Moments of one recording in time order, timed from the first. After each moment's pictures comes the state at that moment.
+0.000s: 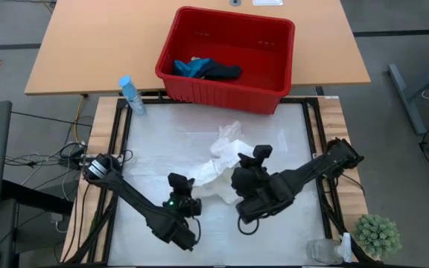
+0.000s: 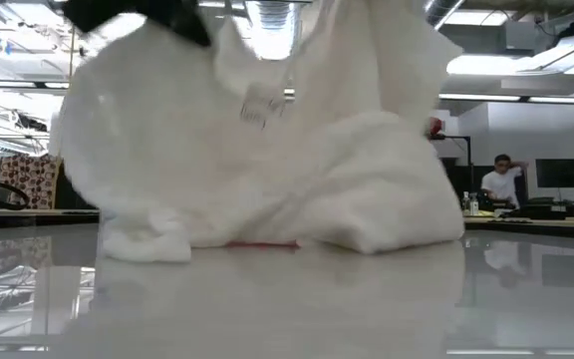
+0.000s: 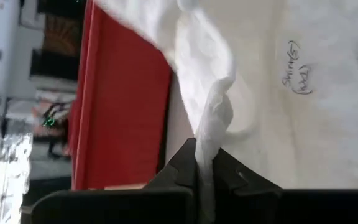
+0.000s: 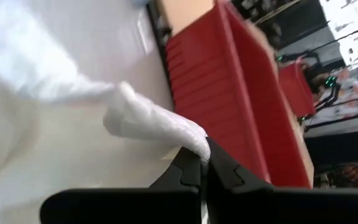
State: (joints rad) left arm -0.63 2.02 1.74 -1.57 -1.12 -0.66; right arm 0.51 1.87 1.96 -1.57 1.17 0.51
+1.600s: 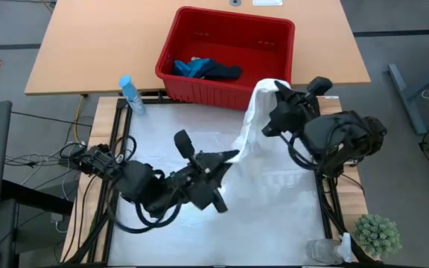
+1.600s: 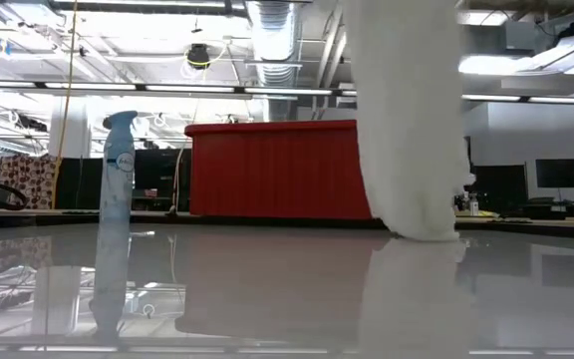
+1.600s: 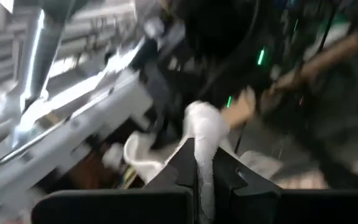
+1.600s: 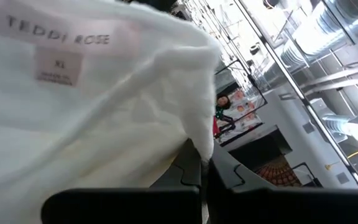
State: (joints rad) left arm -0.54 1.95 2.35 0.09 -1.00 1.11; right arm 0.41 1.63 2.33 -0.93 1.57 -0.67
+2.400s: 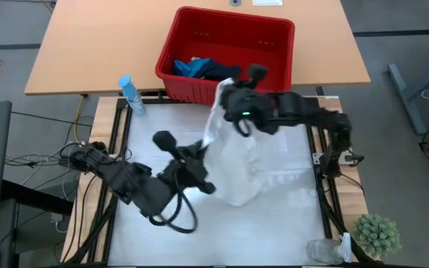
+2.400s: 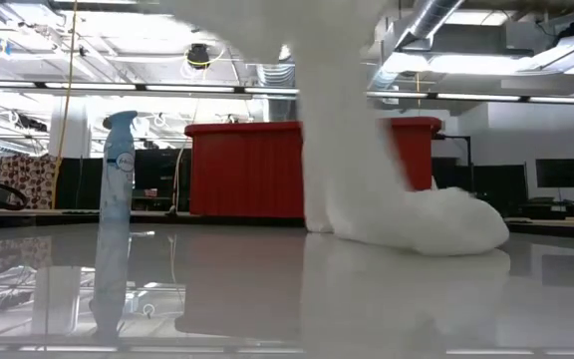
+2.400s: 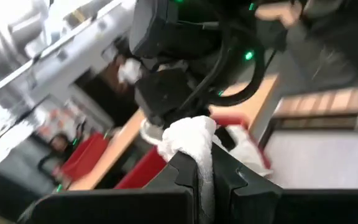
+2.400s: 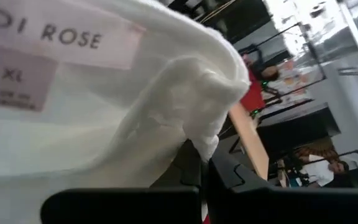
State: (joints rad) left arm -0.54 1.89 2.35 -0.67 -1.49 0.44; right arm -0.01 1.86 2.33 -1.07 1.11 -0.43
